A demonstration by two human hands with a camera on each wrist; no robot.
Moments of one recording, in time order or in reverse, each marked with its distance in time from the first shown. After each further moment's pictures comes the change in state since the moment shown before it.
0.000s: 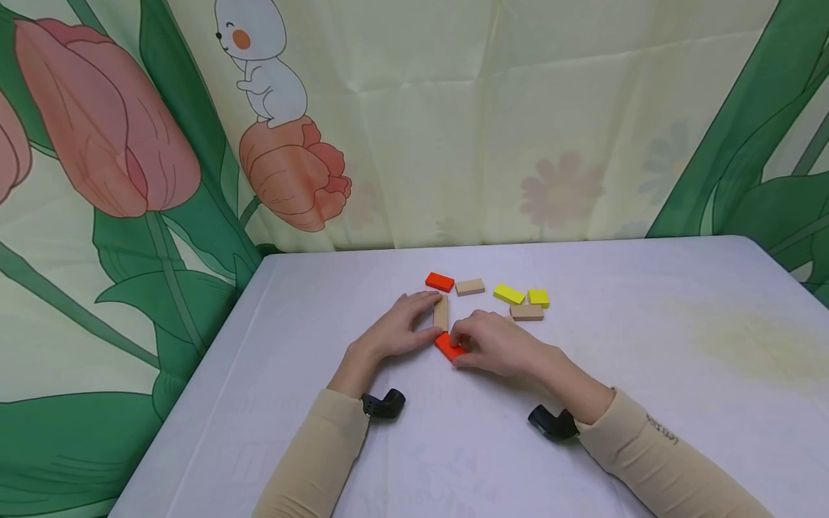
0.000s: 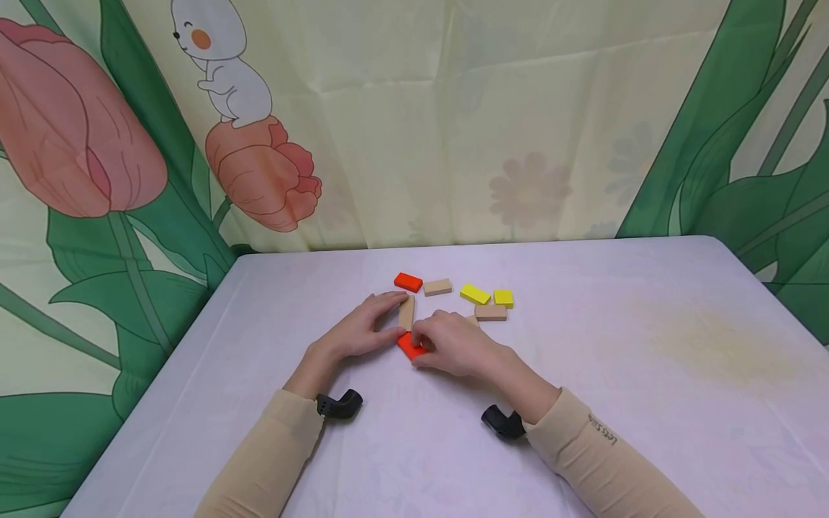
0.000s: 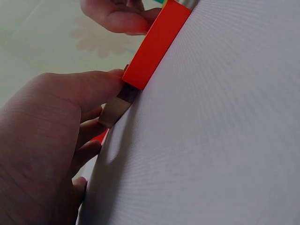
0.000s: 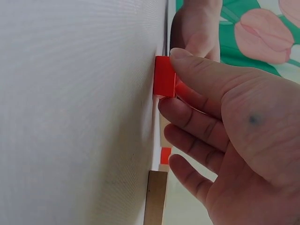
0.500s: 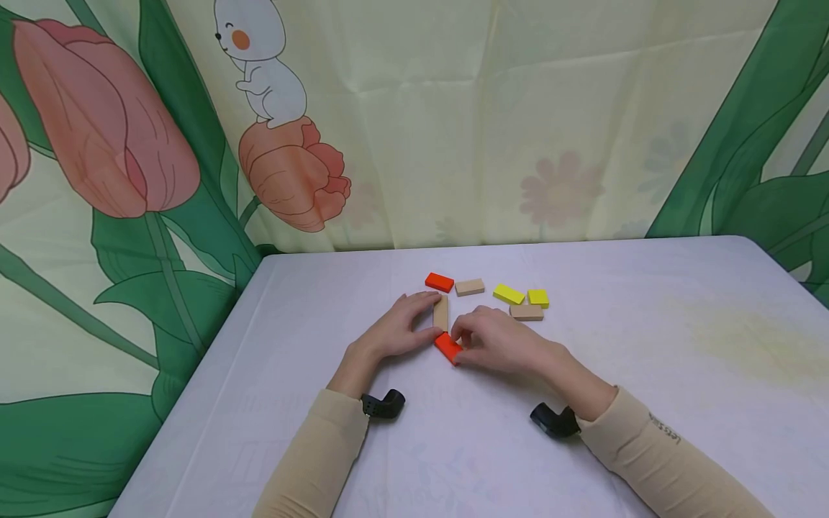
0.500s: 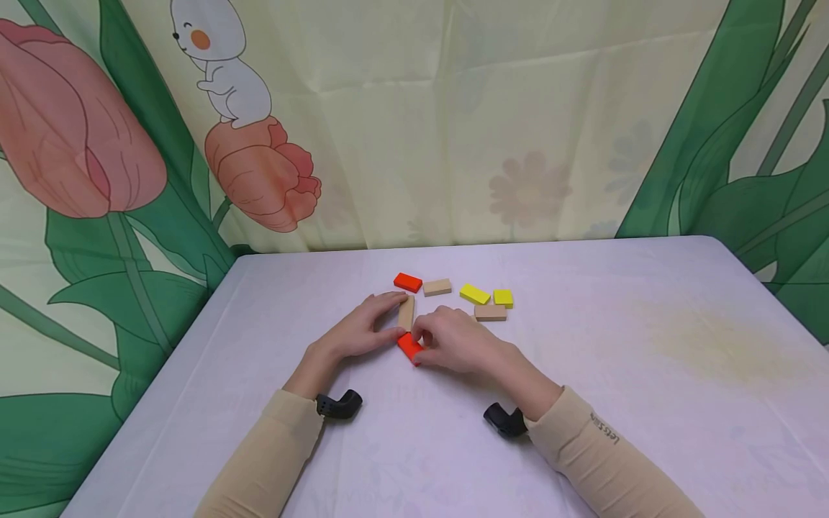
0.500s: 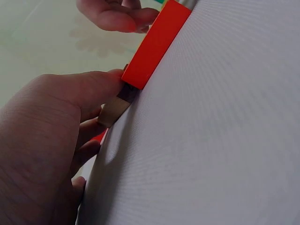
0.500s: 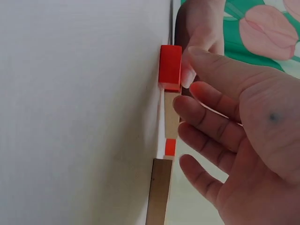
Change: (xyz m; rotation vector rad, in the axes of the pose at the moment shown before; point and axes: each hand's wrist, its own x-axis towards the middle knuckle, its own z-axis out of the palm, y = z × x) left_hand 0.001 -0.001 0.000 -0.002 -0.001 0.003; right_hand 0.000 0.004 -0.005 0.040 0.024 -0.005
